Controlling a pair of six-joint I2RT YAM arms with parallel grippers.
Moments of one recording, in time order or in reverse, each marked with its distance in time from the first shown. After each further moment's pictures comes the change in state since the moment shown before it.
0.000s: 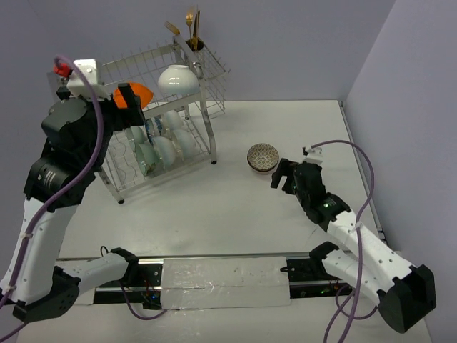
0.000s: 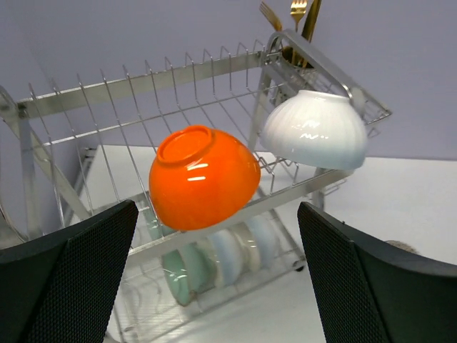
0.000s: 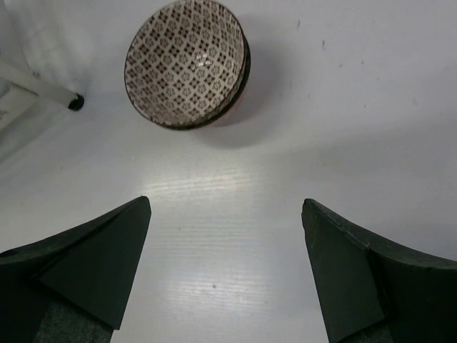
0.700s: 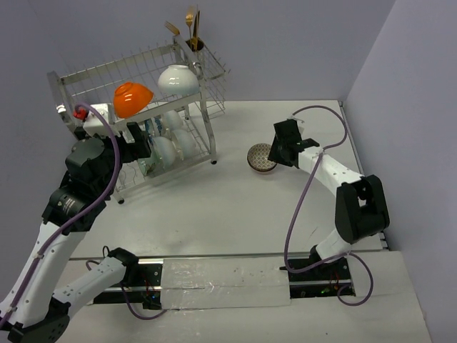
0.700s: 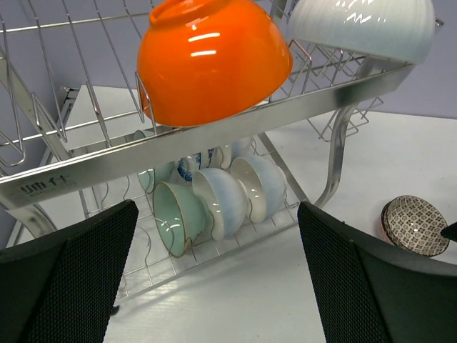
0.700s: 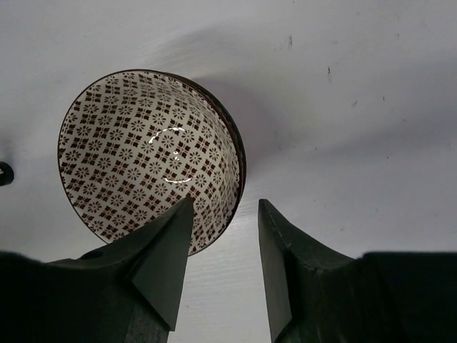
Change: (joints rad) left arm 0.000 -0.280 -0.496 0.140 0.008 -0.116; right arm -0.170 0.767 0.558 -0.168 -0.100 0.040
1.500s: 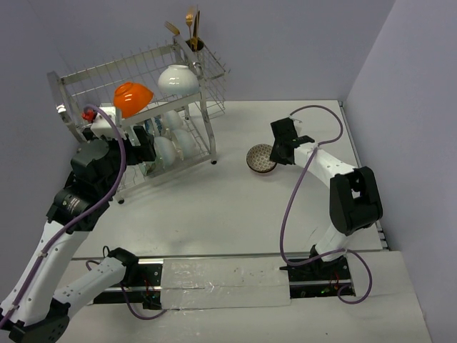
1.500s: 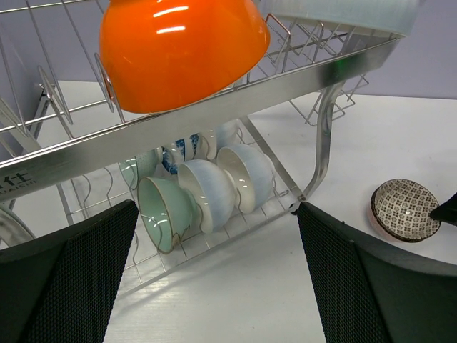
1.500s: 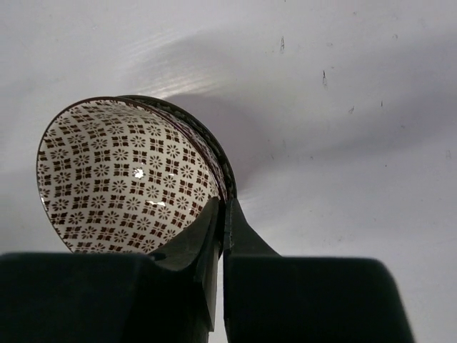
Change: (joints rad) left arm 0.000 -0.010 -0.053 0.027 0.064 0.004; right arm 0.000 0.095 0.046 -0.021 0.025 -0.003
